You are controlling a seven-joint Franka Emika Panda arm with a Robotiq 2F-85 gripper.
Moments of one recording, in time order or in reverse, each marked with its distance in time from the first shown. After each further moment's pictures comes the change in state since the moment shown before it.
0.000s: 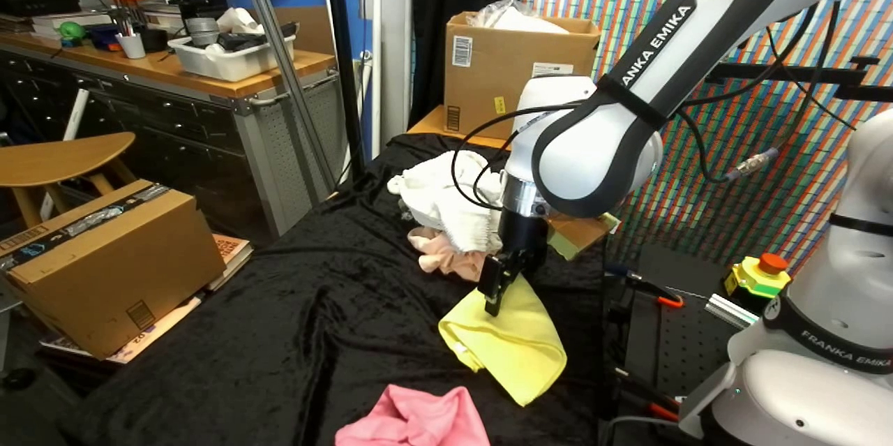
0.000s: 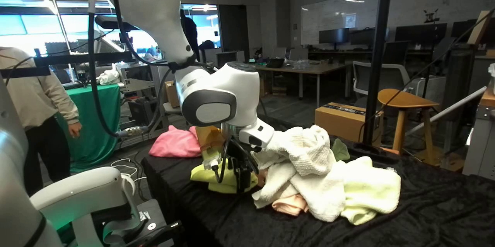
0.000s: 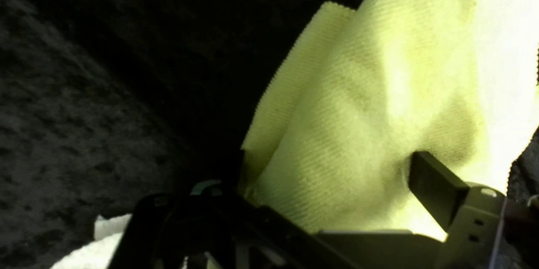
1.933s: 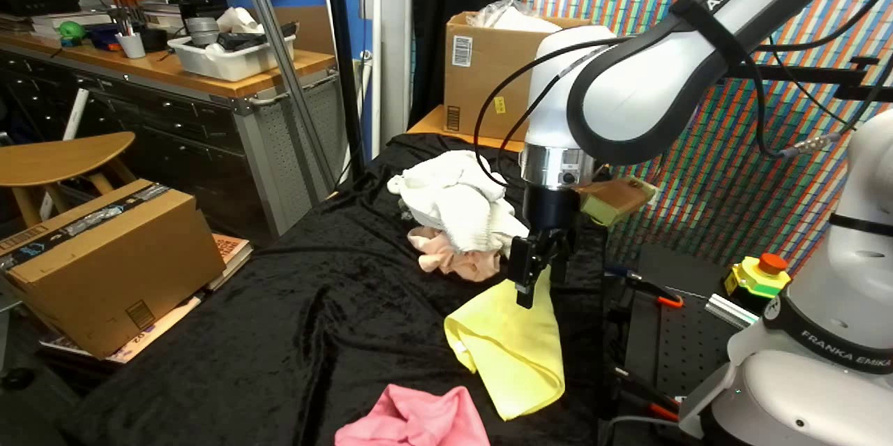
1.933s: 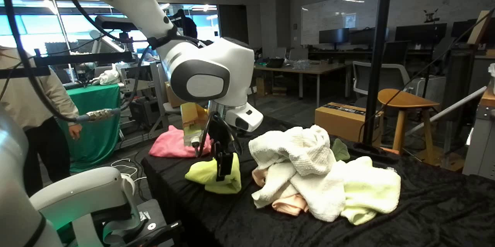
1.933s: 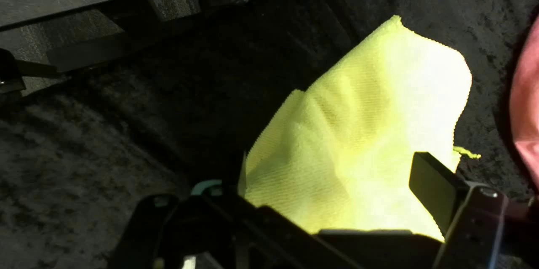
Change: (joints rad) arm -0.004 -0.225 -0.008 -0.047 -0.055 -0.302 0.102
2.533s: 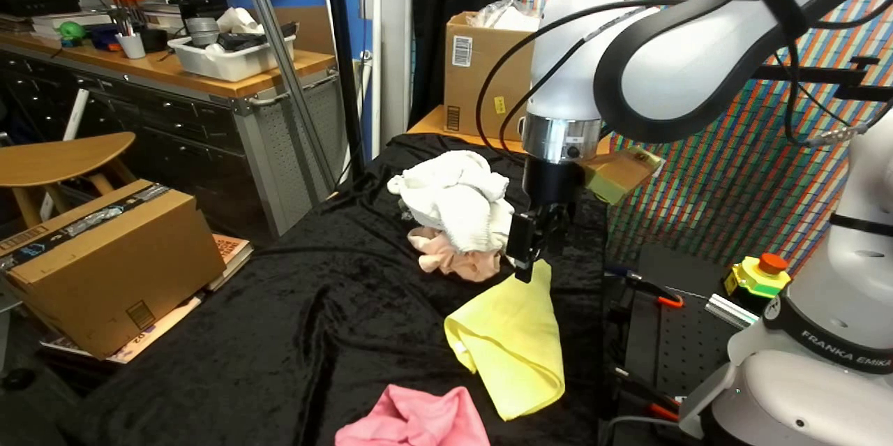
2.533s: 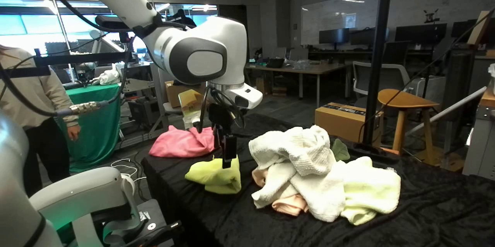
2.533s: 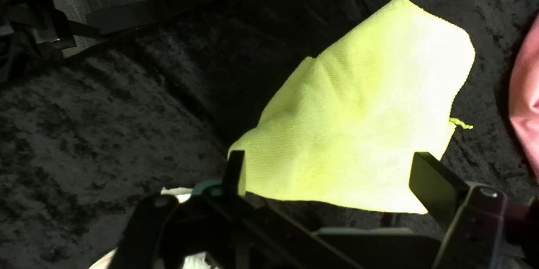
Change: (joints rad) arm -0.007 -0.101 0.010 0.013 -0.182 -0.044 0.126
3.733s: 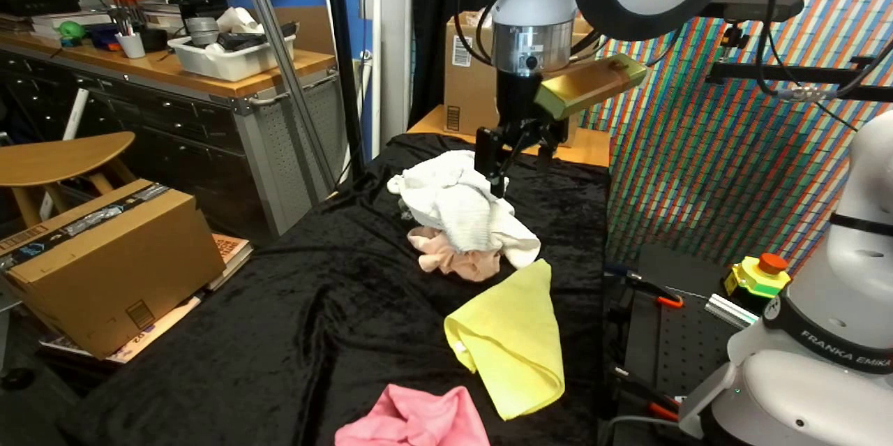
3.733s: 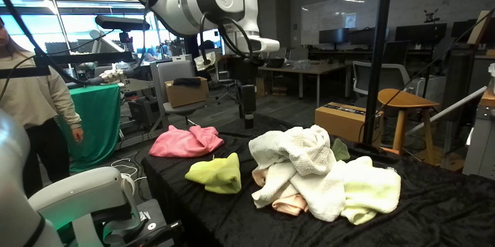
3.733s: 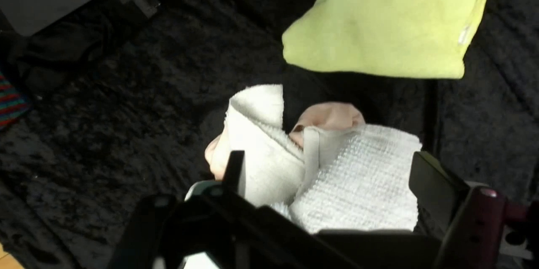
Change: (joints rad) arm -0.019 -0.023 -0.027 0.269 -0.342 -0.302 0.410
